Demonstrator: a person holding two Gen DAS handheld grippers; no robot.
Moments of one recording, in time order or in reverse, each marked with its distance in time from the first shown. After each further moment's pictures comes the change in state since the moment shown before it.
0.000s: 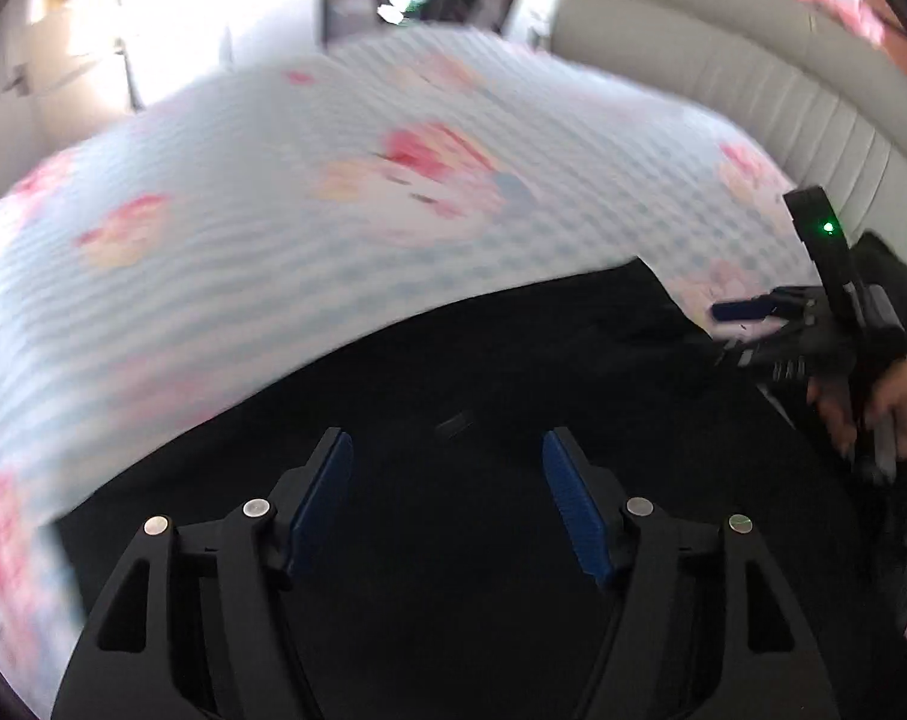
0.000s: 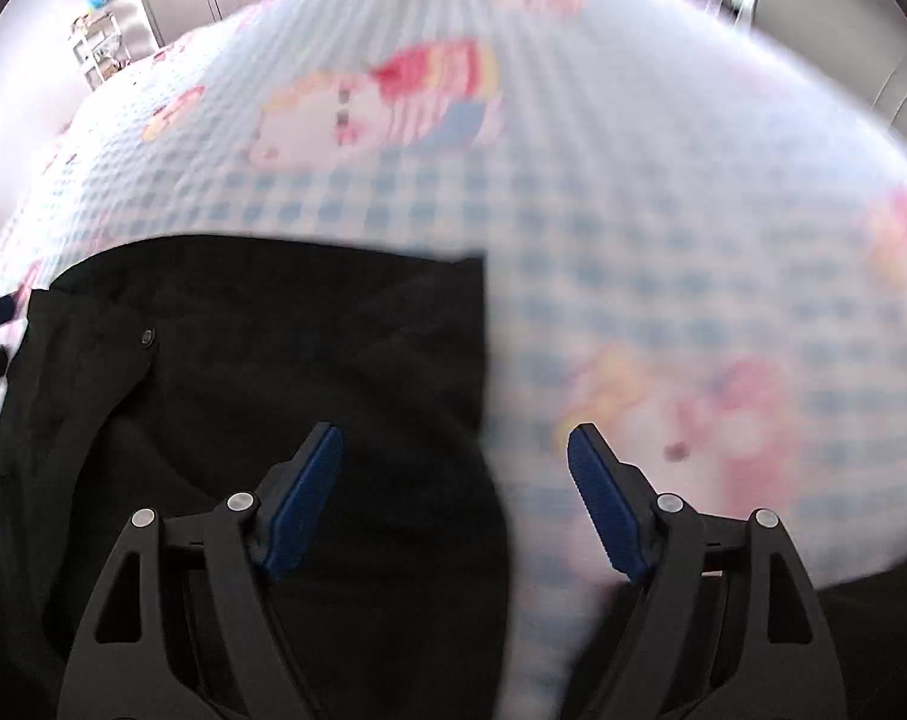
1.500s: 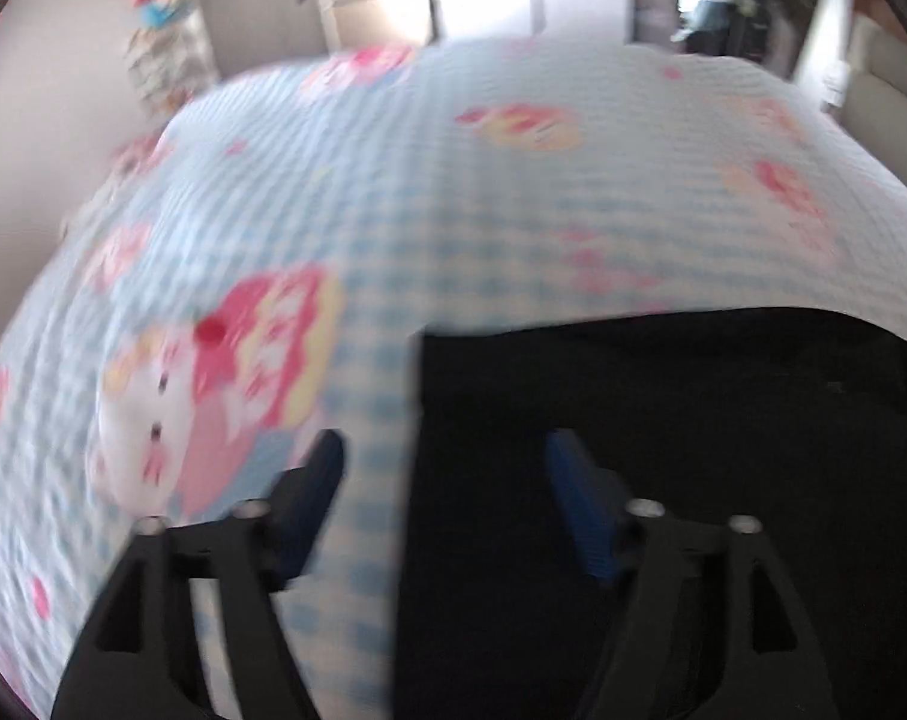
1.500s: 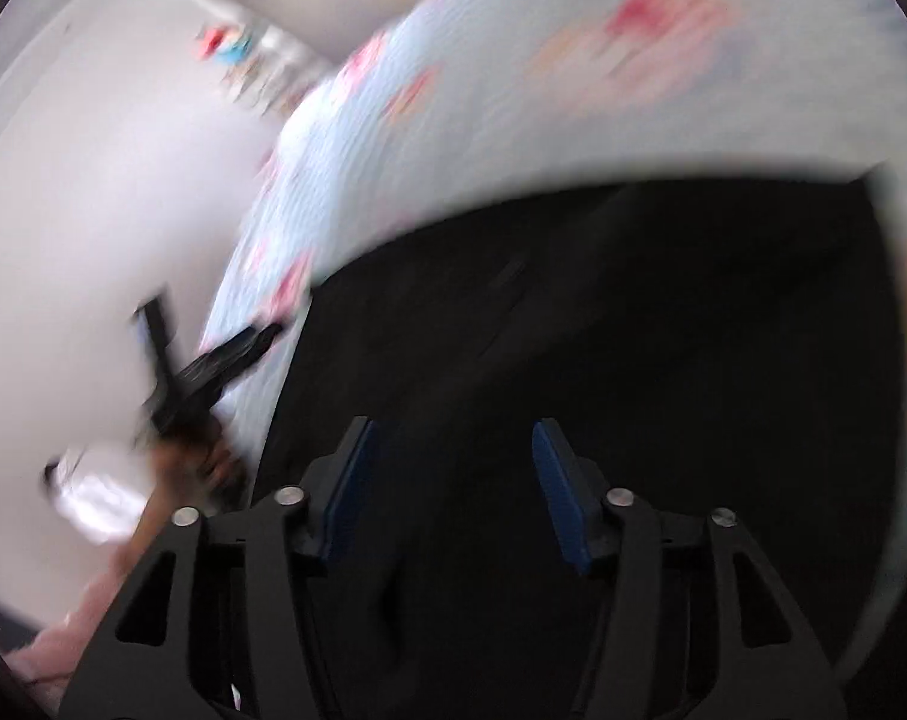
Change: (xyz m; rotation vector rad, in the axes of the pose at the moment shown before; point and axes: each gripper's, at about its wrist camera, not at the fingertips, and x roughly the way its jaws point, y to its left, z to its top) left arm -0.071 0.143 -0.129 -0.481 0.009 0.469; right arm -0.030 0.125 -0.026 0.028 0.094 0.634
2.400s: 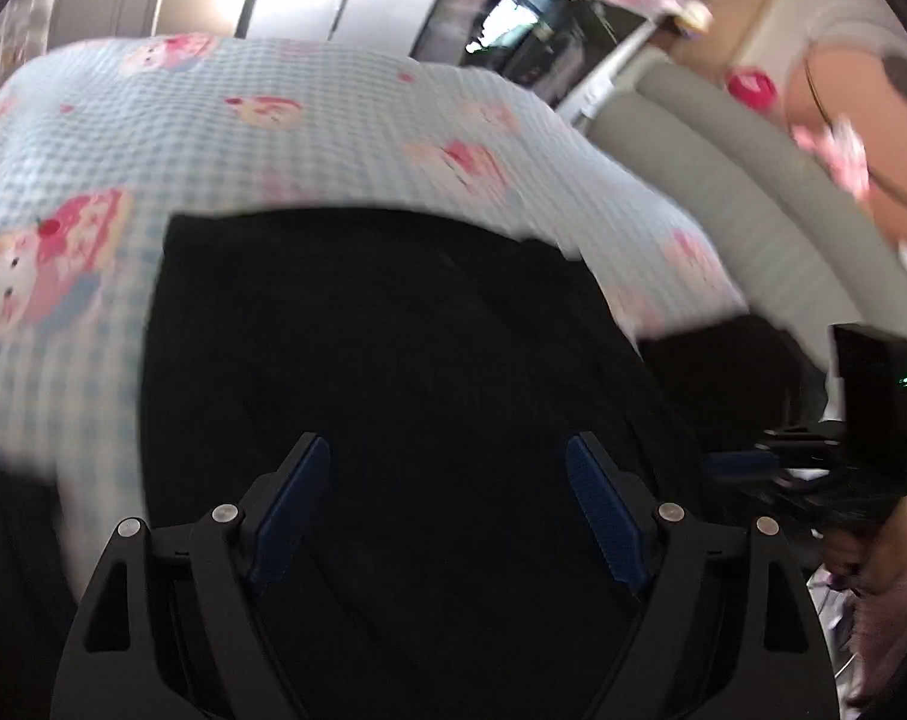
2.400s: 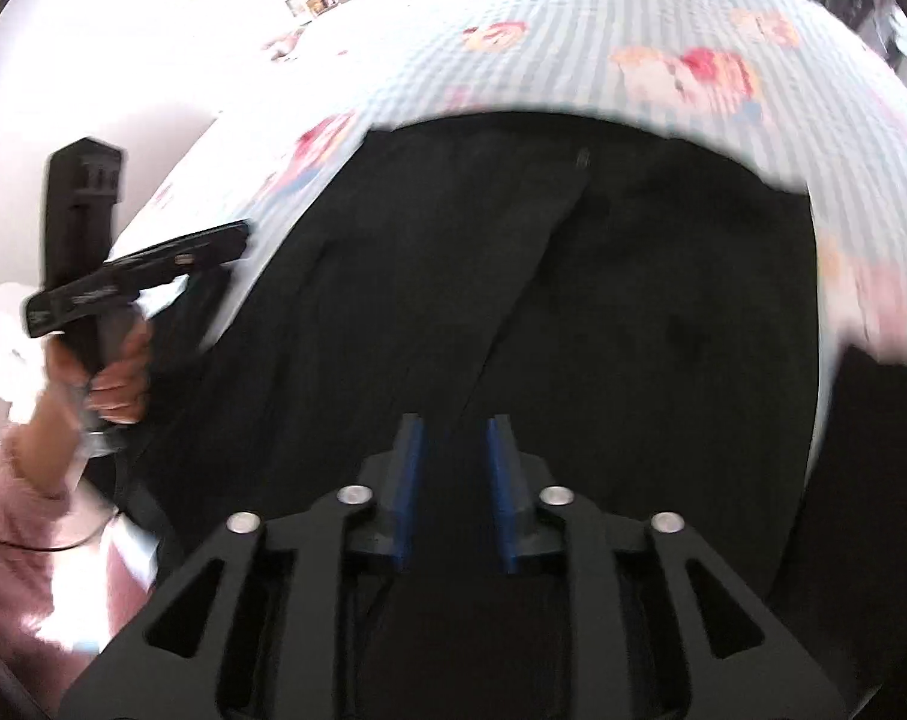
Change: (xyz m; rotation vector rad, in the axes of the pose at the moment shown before) left arm -0.162 -0.060 -0.131 0.150 -0.003 -0.598; right arm -0.051 0.151 -0.152 -0.238 0.041 -0.268
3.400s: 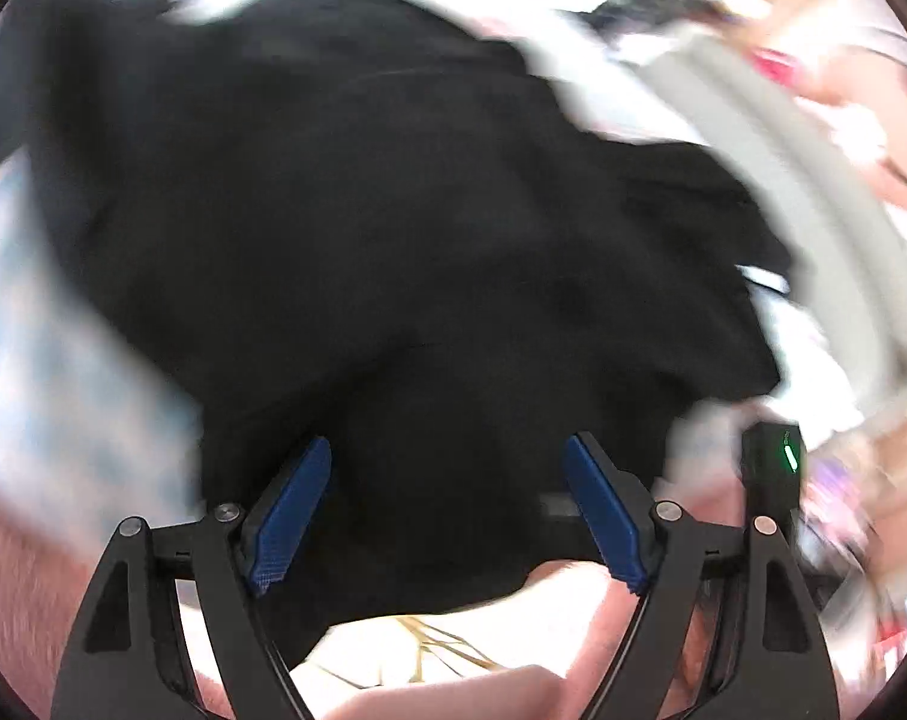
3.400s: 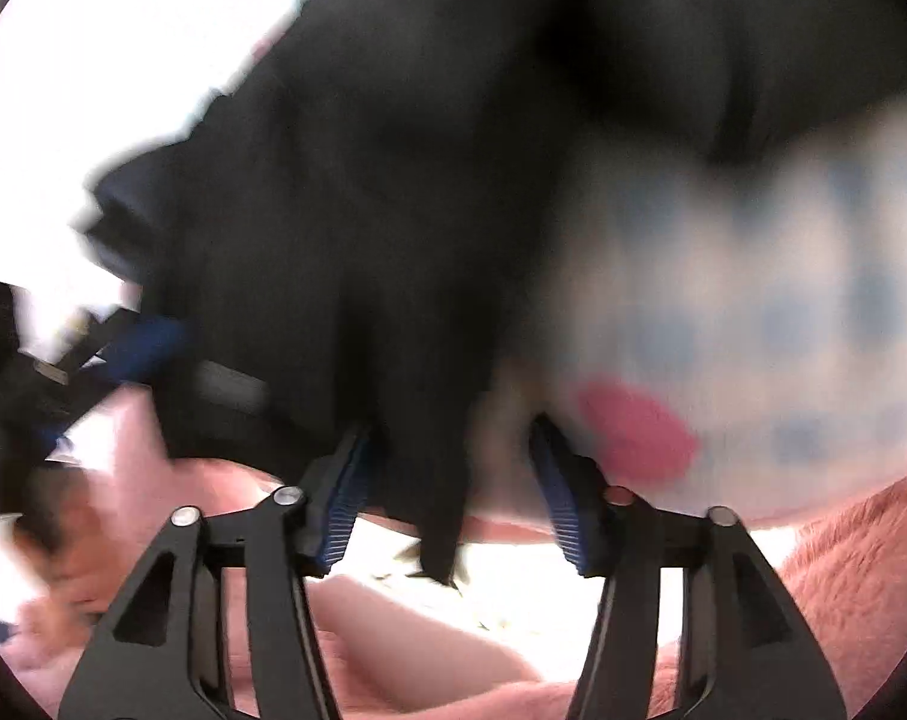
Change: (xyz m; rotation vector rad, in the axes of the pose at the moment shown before) left arm -0.064 -0.101 -0.303 -0.343 0.067 0.083; right arm 0.070 0.078 -0.318 0.406 0.135 0.020
